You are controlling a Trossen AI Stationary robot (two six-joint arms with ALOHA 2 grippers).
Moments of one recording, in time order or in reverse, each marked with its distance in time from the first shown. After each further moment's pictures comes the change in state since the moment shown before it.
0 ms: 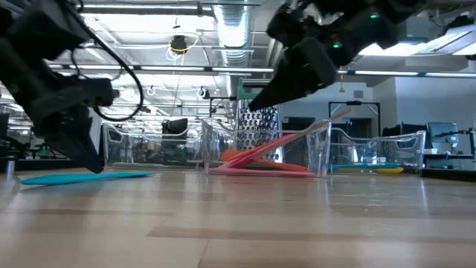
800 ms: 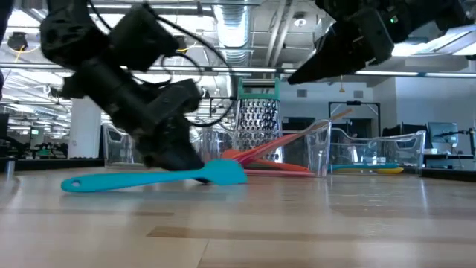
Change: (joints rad) left arm 0.129 0.634 0.330 0.602 0.172 0.289; right arm 0.160 -0.253 -0.181 -0.009 0.254 0.032
